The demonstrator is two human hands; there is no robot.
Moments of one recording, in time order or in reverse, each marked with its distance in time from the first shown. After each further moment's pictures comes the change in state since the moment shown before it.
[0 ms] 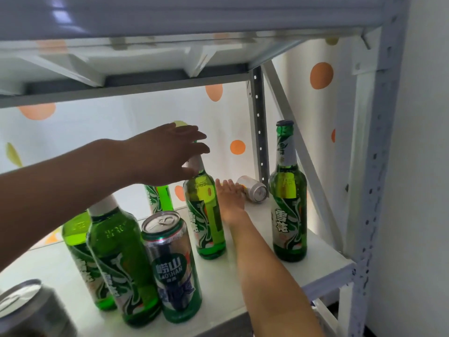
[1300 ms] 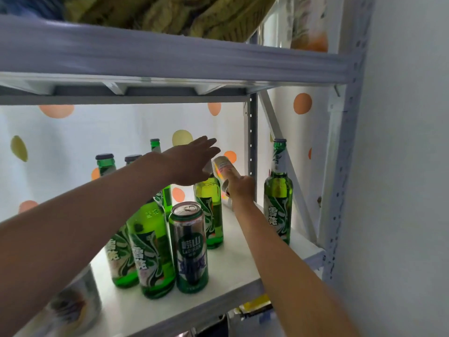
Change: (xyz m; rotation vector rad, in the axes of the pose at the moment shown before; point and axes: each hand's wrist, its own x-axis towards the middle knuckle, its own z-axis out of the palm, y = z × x) left_hand -0.012 0.008 0.006 -0.303 0.011 -0.067; right_hand -0.065 -0.035 -0.101 1.284 0.439 0.578
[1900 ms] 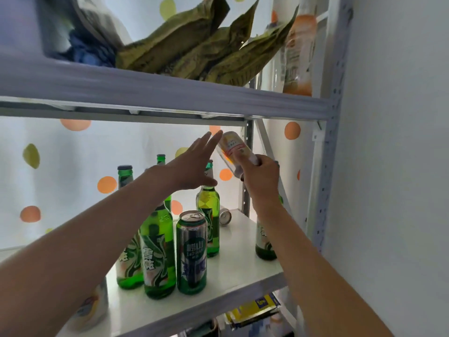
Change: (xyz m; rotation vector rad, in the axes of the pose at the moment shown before) left_hand -0.020 -0.001 -0.016 -0.457 0.330 -0.050; right_hand -0.089 -0.111 -0.064 -0.048 0.016 -0.454
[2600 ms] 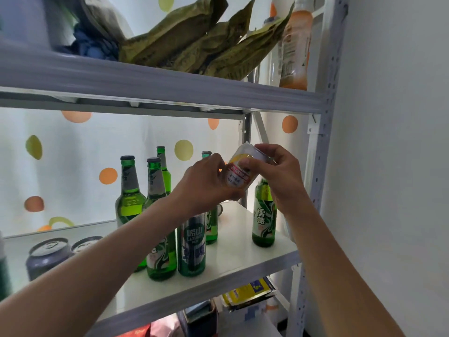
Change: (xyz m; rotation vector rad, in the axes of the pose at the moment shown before) left_hand -0.068 0.076 0.007 -0.257 0.212 -0.142; right_hand -0.028 -0.020 -0.064 0.252 -0.233 -0.020
